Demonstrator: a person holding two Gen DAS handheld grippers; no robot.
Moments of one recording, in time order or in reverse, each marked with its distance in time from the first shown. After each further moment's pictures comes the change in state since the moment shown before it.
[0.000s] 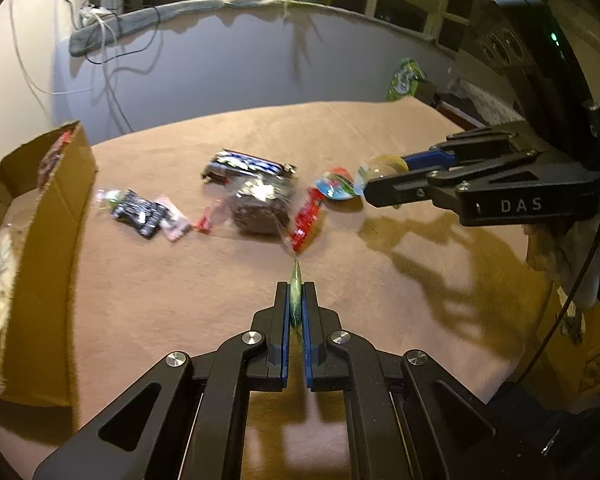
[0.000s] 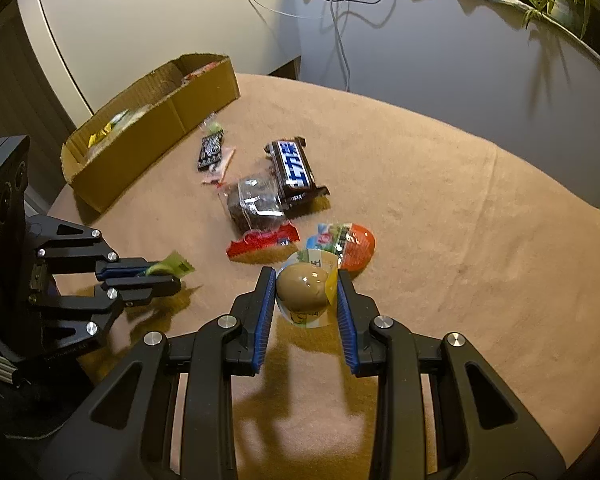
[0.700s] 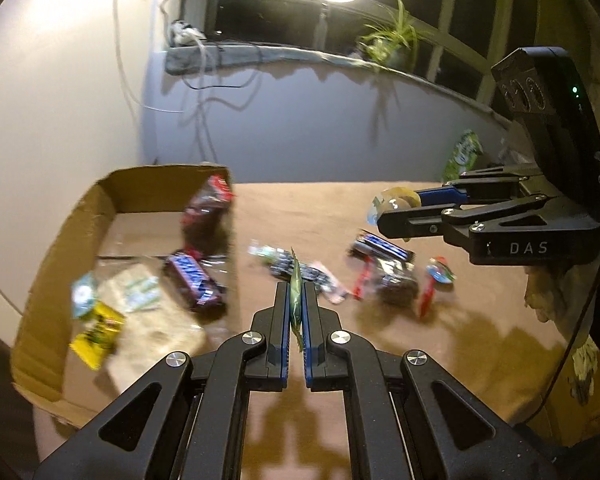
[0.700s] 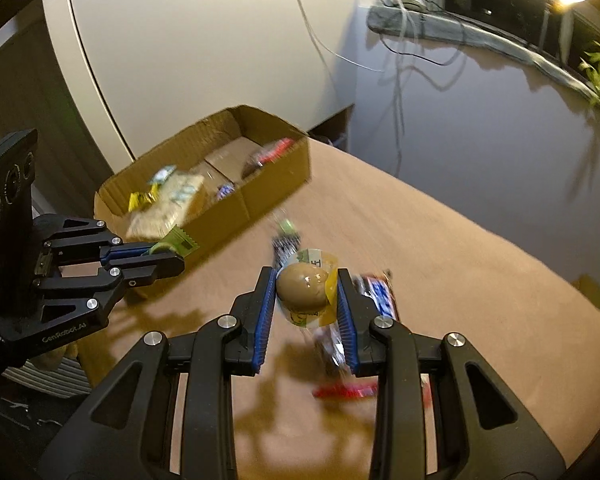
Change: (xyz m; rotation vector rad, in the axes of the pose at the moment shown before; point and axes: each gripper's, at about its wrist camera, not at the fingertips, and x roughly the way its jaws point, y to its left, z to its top) left arm -0.061 0.101 0.018 -0.160 -0.160 0.135; right arm 0.020 0.081 0.101 -0.143 -0.083 0.074
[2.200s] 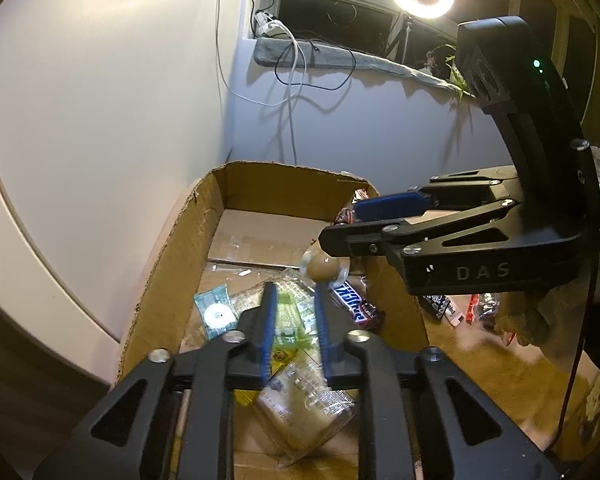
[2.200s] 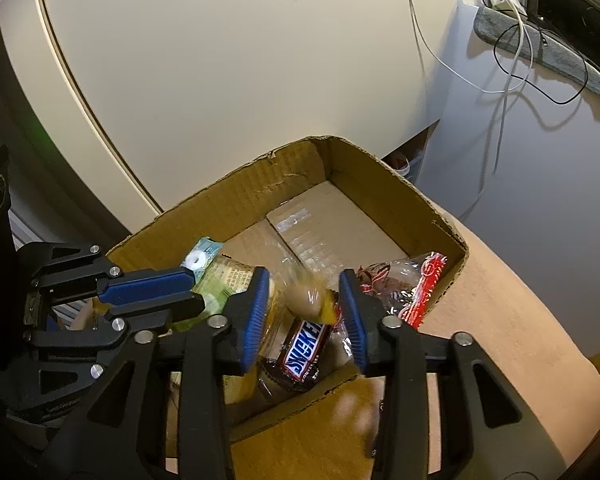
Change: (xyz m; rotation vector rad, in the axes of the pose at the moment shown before) left arm 0.000 0.098 0.008 -0.119 -0.004 0.144; right arm 0.119 0.076 0.099 -0.100 0.061 0.131
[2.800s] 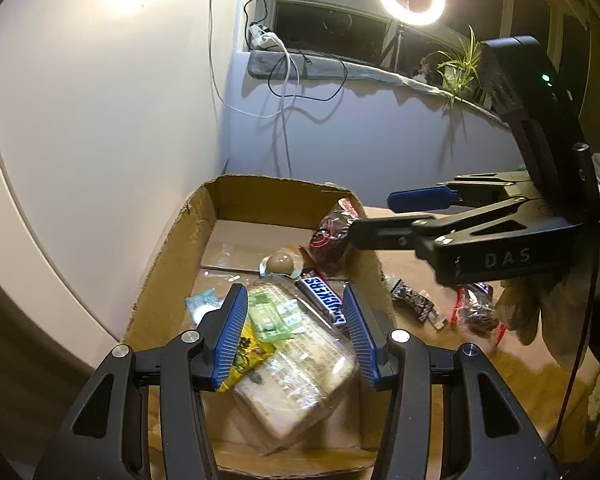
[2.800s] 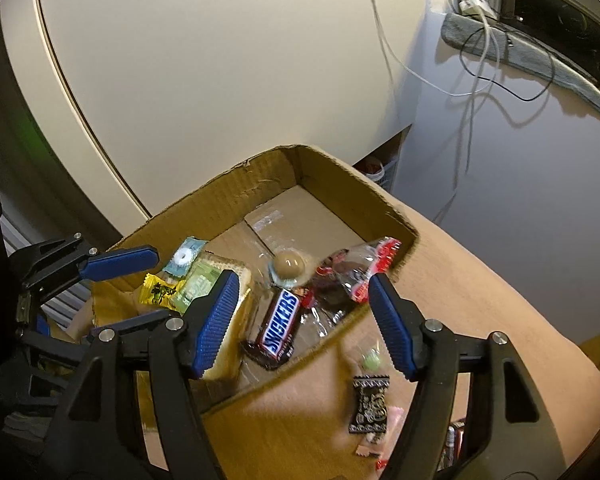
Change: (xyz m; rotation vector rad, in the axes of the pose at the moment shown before) left arm -0.015 -0.015 -0.001 0.009 -0.035 -0.002; right arm -0.037 -0.013 -0.016 0.049 -0.050 -0.064
